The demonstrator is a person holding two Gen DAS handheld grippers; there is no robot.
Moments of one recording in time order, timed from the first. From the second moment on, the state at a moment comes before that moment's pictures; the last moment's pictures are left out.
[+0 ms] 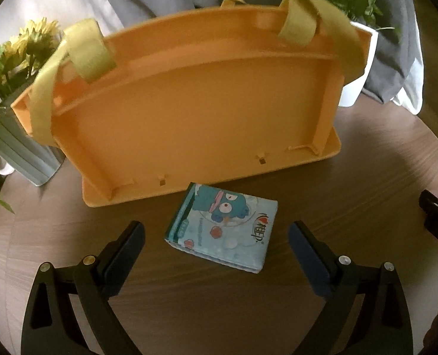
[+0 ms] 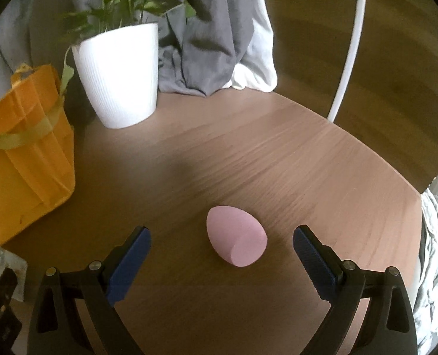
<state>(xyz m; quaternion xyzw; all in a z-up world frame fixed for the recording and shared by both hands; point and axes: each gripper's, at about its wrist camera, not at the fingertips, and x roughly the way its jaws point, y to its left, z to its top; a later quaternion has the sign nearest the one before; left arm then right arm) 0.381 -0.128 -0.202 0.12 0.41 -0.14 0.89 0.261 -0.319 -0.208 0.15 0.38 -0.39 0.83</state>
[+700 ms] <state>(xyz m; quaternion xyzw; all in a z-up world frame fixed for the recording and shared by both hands) 0.391 -0.133 -0.216 0.11 0.44 -0.16 0.88 0.264 -0.332 -0.216 0.15 0.40 -0.38 0.82</state>
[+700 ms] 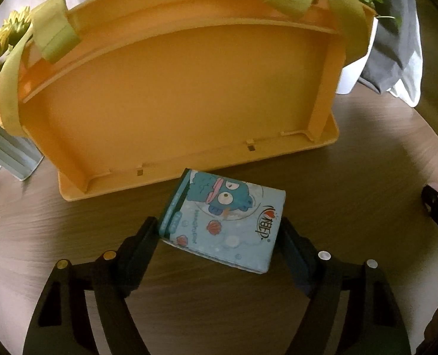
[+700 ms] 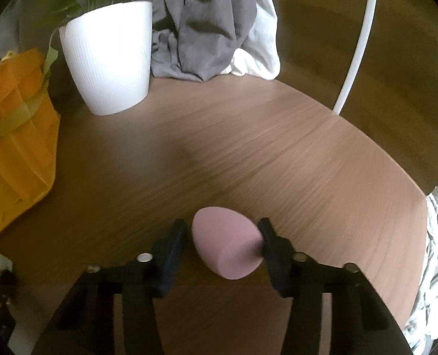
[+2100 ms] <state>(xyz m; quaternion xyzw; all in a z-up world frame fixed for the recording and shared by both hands) 0.327 -0.081 -0.101 0.05 0.31 -0.14 0.94 0.245 -0.261 -0.120 0.10 0.30 -0.25 0.92</state>
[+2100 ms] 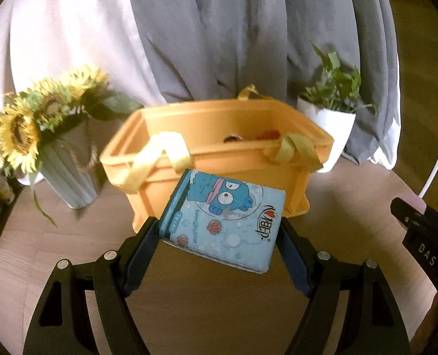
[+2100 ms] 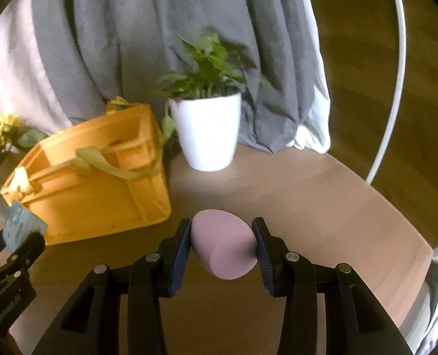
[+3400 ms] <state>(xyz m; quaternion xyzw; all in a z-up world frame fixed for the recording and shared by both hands) 0.341 -0.035 0.020 0.03 0.15 -0.10 0.98 0.303 -0.200 -0.009 0.06 0.17 -0.10 0.98</state>
